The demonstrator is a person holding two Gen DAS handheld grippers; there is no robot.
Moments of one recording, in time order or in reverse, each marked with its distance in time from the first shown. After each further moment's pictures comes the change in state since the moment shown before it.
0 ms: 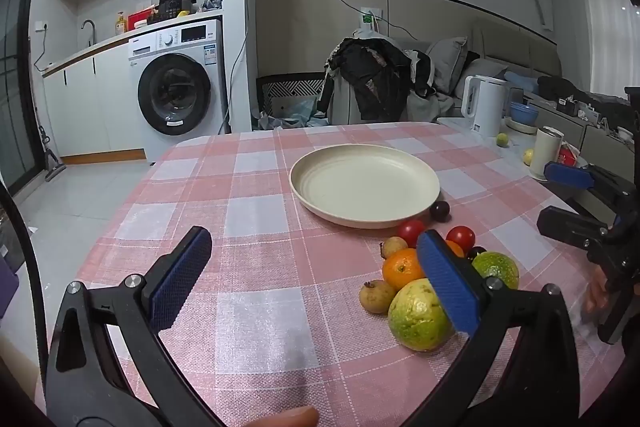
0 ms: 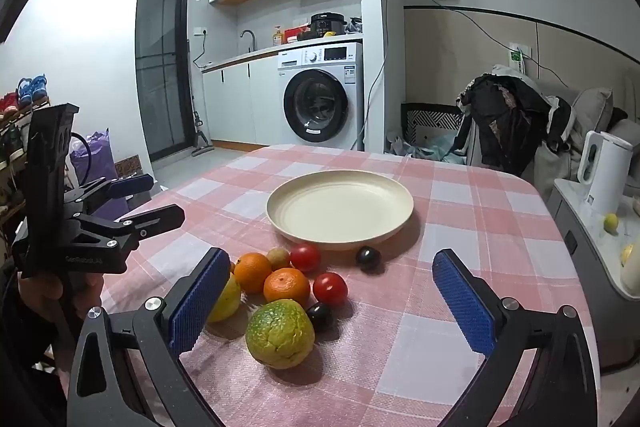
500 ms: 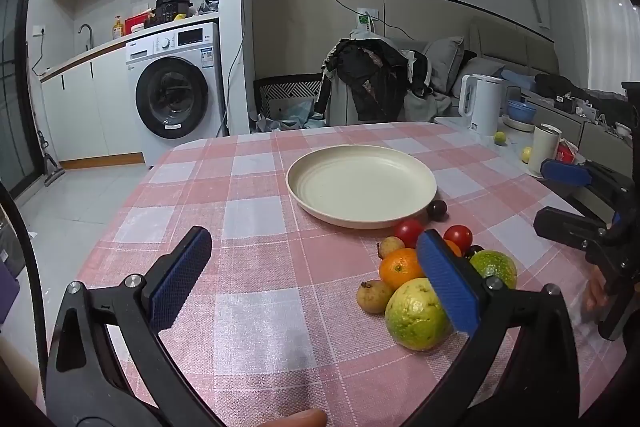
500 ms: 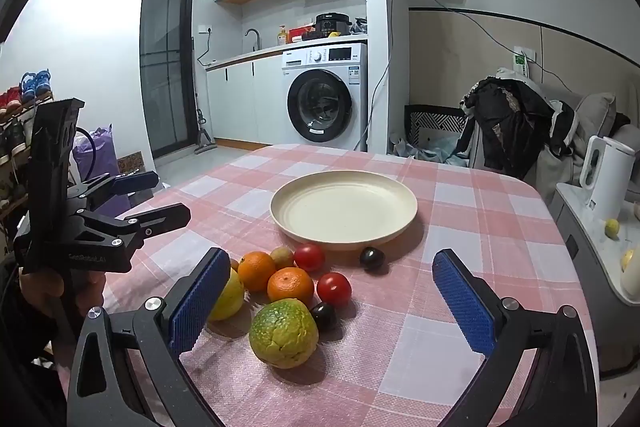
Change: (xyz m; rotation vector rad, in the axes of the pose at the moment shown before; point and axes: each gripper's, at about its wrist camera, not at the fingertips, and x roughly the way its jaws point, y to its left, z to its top) left arm 0.001 -0.002 -0.005 0.010 -0.010 -0.002; right arm 0.003 -0.002 0.000 -0.007 0.005 0.009
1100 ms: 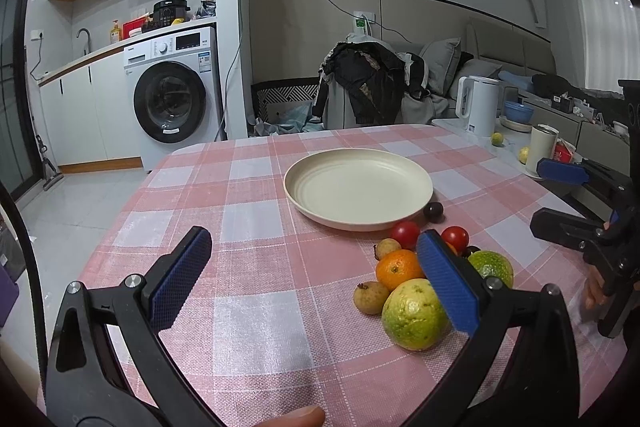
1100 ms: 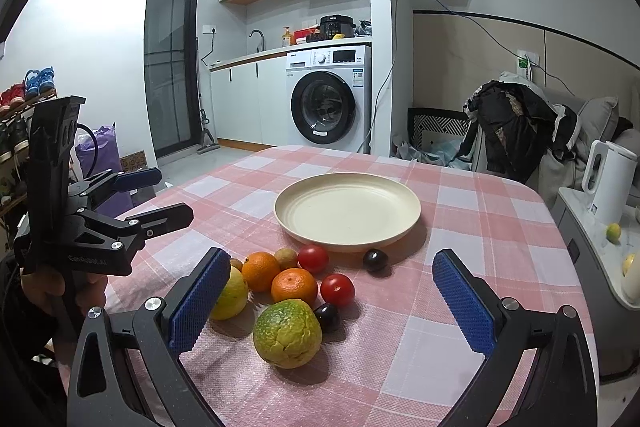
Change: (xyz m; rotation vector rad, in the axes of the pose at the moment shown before) left arm -0.007 -0.001 0.002 0.007 -0.014 -0.006; right arm 0.002 0.009 -0.001 -0.016 -0.013 0.005
